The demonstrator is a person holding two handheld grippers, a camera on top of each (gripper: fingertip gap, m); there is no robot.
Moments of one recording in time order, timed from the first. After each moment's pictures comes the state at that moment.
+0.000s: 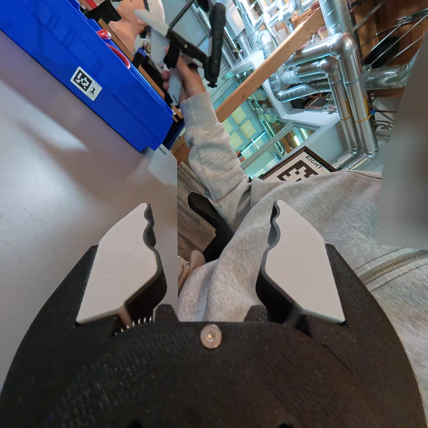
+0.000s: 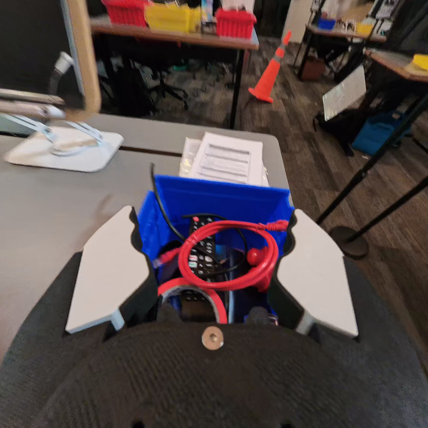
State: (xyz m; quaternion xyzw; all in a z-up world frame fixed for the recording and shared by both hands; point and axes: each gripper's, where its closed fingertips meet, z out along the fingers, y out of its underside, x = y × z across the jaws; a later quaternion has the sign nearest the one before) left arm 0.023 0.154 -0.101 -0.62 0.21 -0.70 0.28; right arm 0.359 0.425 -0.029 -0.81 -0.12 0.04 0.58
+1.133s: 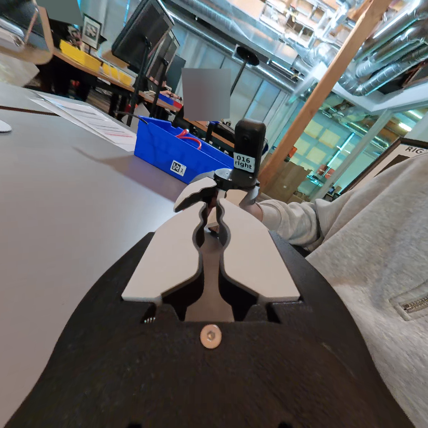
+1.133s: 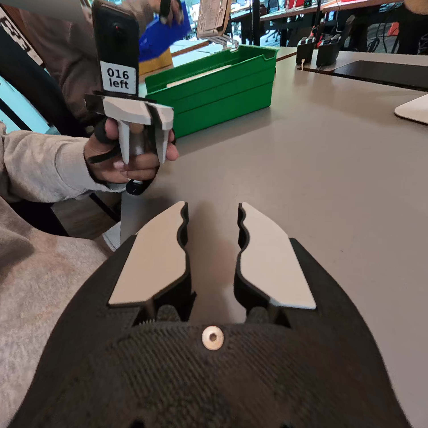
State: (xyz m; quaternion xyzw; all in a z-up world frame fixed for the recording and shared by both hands) left arm -0.039 0.199 -0.077 -0.63 0.23 -0.54 0.50; right arm 0.003 0.225 -0.128 -0.65 -0.45 0.45 0.41
